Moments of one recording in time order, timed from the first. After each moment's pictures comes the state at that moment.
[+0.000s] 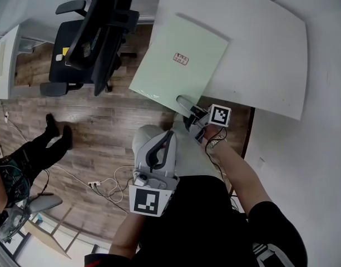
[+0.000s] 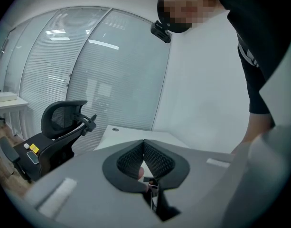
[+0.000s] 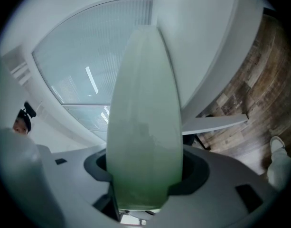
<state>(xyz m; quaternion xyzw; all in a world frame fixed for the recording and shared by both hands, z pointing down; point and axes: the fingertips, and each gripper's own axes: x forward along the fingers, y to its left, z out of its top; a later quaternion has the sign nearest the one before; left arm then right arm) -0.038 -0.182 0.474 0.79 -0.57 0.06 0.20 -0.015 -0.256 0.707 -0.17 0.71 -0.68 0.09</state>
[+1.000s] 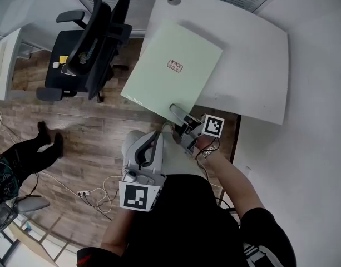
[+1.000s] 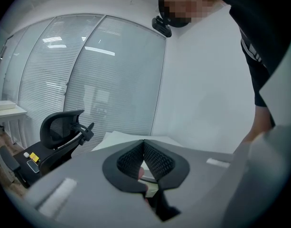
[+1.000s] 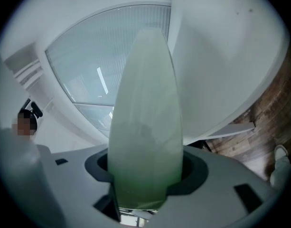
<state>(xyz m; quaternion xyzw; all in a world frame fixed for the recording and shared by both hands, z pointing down) -0.029 -0.178 0.446 0.80 -0.57 0.05 0.16 0.008 -0.251 0.629 -0.16 0.73 -0.66 0.13</state>
